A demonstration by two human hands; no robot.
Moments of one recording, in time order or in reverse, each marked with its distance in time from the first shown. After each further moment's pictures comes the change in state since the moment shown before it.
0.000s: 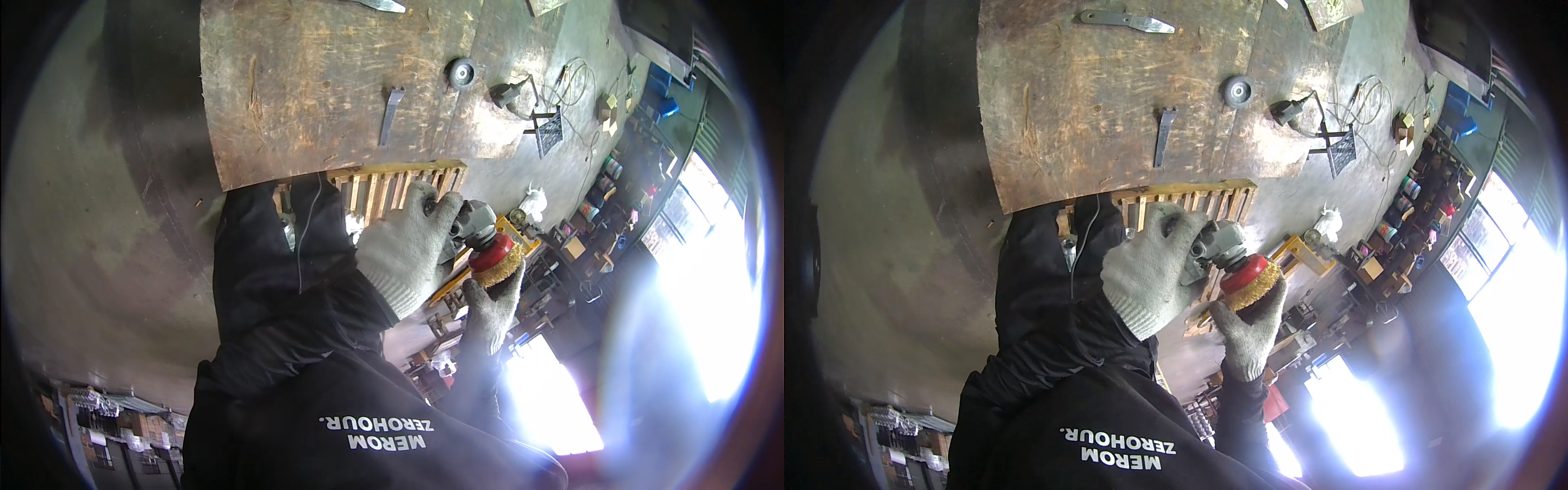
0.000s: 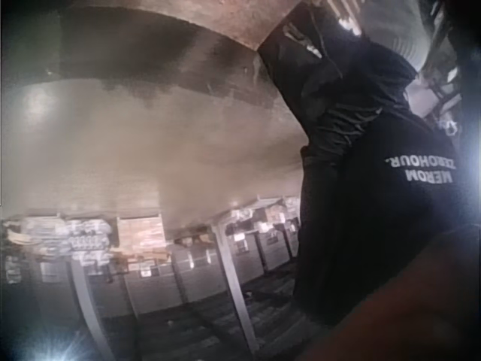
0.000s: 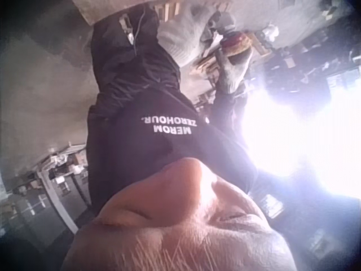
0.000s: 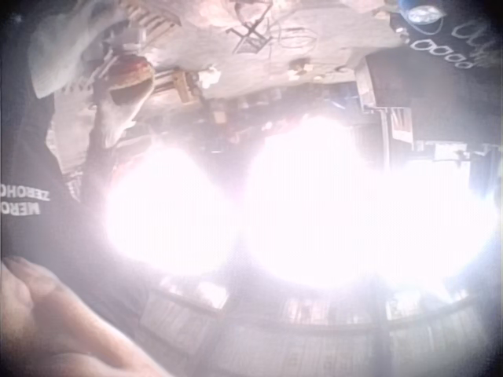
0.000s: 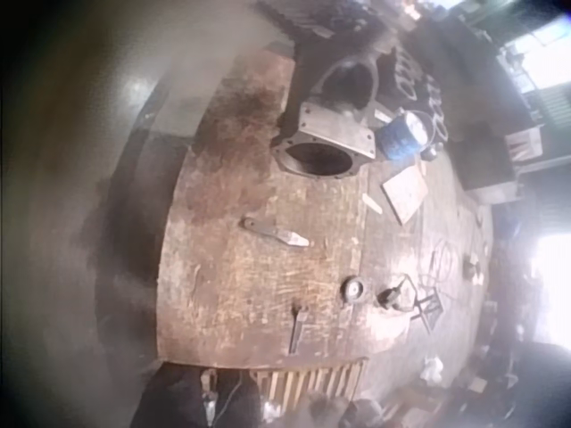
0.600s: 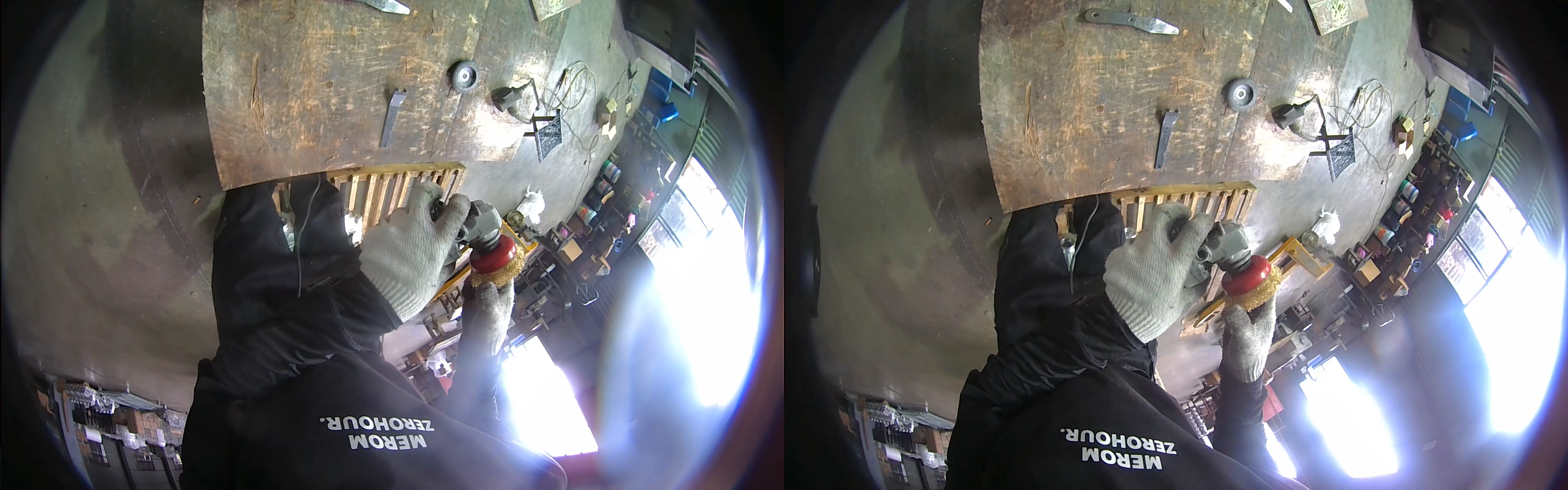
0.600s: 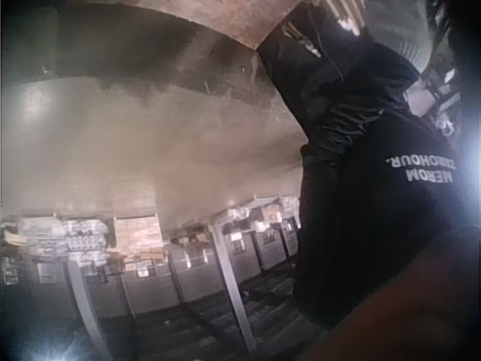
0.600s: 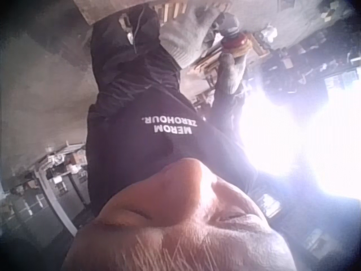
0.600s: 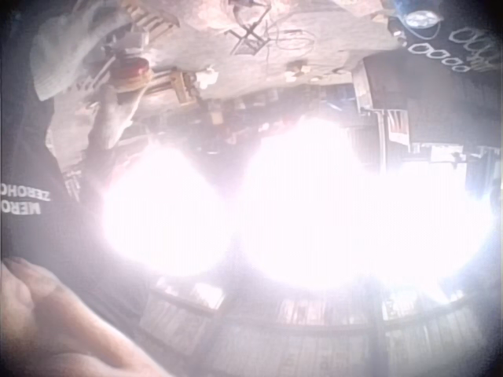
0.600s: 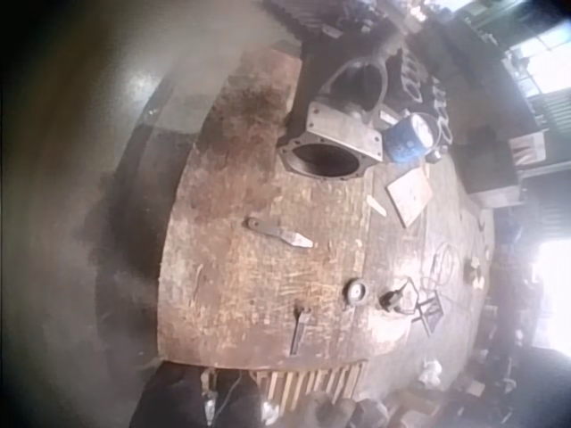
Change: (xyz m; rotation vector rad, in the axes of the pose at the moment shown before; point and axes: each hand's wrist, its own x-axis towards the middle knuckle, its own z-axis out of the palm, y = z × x) left_hand 0.001 0.001 -0.003 0.043 0.061 0.036; right_hand 0.001 0.015 -0.006 0.281 -0.015 0.114
